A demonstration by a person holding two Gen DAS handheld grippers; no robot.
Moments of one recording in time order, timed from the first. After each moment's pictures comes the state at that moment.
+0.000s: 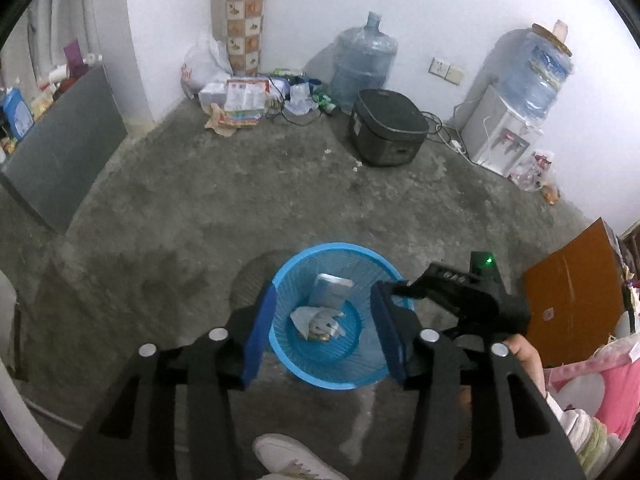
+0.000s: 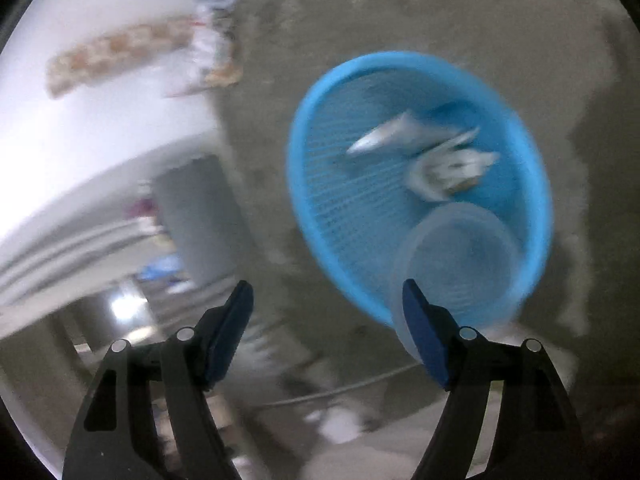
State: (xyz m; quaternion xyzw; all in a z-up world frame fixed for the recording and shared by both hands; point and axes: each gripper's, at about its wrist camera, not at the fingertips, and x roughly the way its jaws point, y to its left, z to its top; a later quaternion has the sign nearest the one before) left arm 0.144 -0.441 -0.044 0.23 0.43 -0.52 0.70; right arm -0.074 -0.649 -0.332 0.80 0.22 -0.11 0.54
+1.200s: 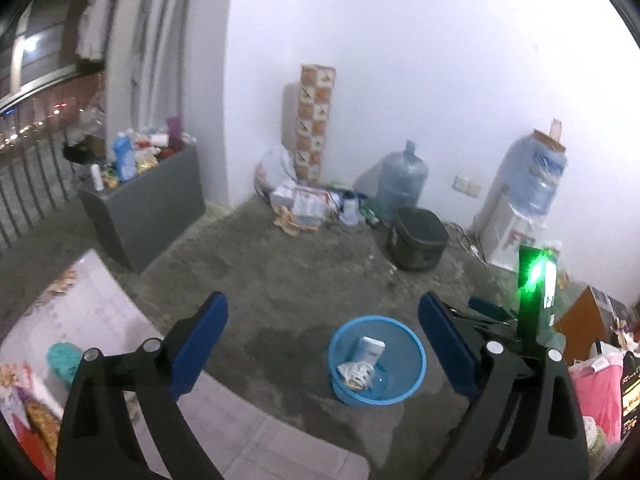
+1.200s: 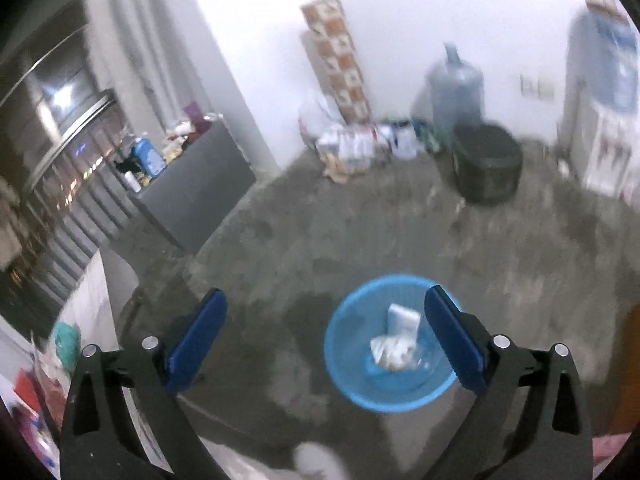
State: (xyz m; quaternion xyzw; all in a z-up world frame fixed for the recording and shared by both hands) left arm 0.132 -0.221 0.120 0.11 0.29 -0.48 0.82; right arm -0.054 -0.499 -0.069 0.25 0.28 -0.29 0.88
